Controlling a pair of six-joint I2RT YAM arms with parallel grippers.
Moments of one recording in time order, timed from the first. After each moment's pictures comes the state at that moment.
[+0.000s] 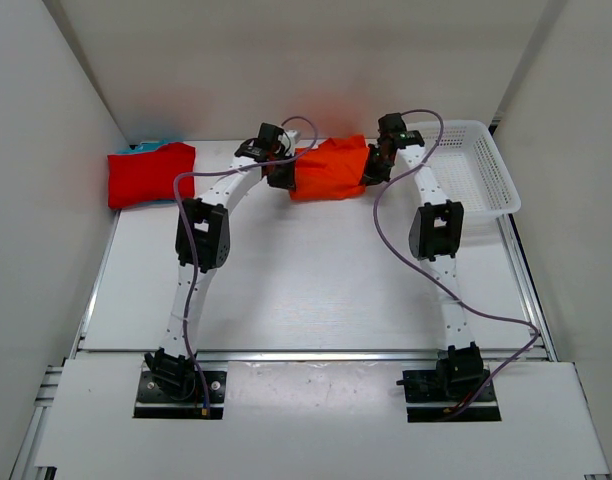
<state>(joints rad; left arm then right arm) -0.35 2.50 2.26 -0.64 0.24 -0.14 0.21 2.76 2.73 -1.04 -0.23 0.44</state>
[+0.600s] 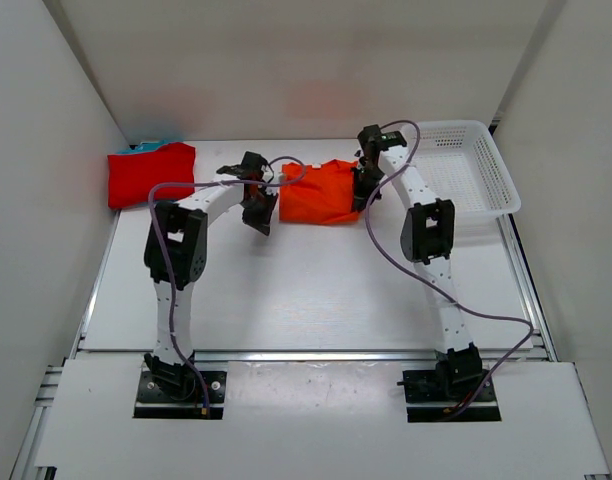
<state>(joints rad) -0.34 2.17 1.69 -0.74 0.20 0.01 0.31 2.69 2.65 -1.34 -0.25 0.30</state>
